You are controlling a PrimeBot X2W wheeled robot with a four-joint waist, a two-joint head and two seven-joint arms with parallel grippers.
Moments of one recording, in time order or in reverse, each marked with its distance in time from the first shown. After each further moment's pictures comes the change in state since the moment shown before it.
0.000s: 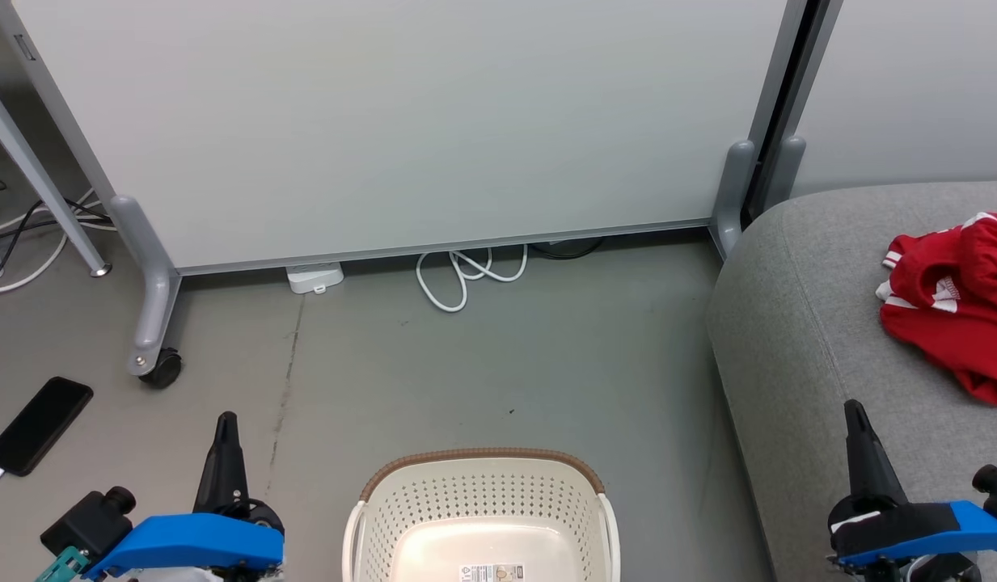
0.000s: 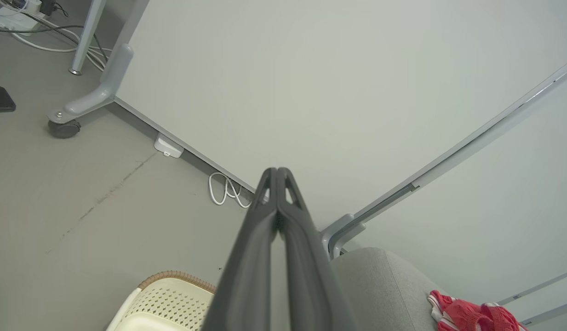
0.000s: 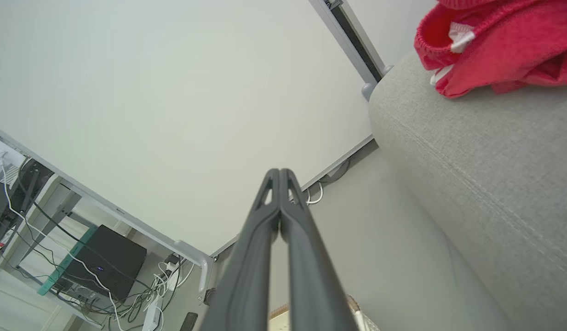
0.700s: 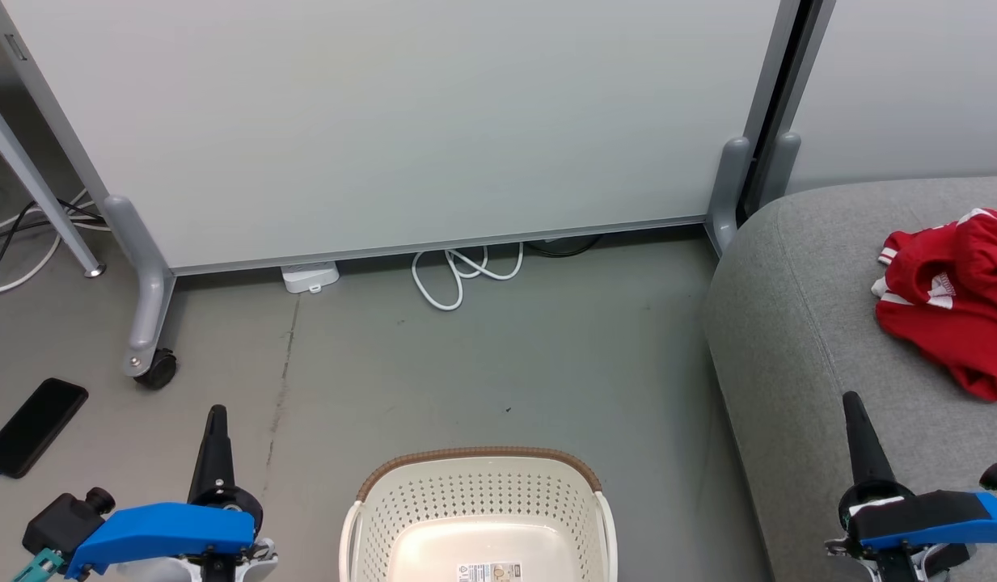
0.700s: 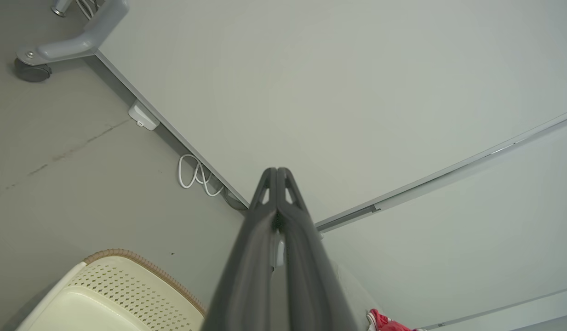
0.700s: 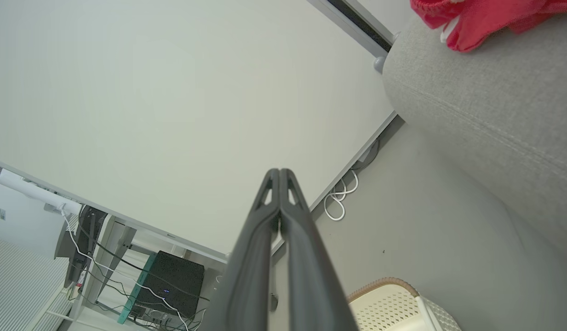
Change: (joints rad) left arm -0.019 -0.001 0.030 -0.007 -0.250 0.000 0.065; right arm -0.018 0.001 -0.003 -0.005 0.264 0.000 0.067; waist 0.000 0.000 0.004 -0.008
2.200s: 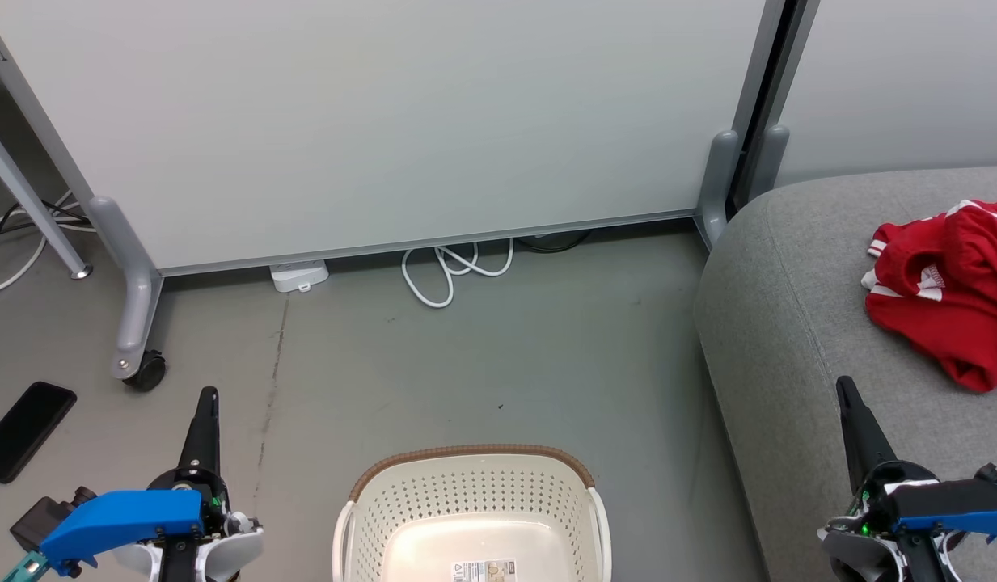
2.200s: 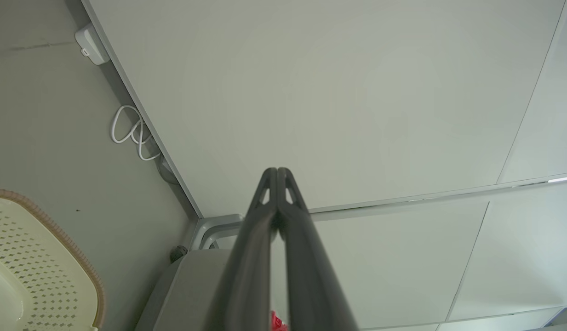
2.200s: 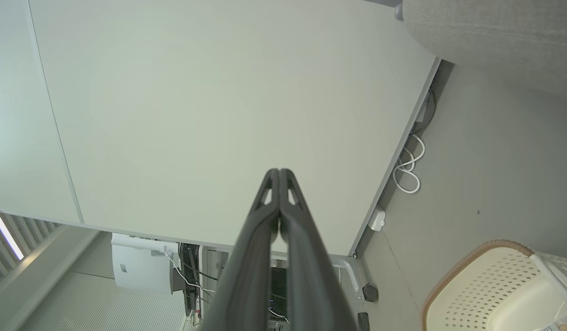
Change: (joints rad) left arm -0.036 -0.001 0.045 -0.015 -0.401 0.000 0.103; right arm -0.029 0.003 -0.006 -0.007 0.419 0.000 0.106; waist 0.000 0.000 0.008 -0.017
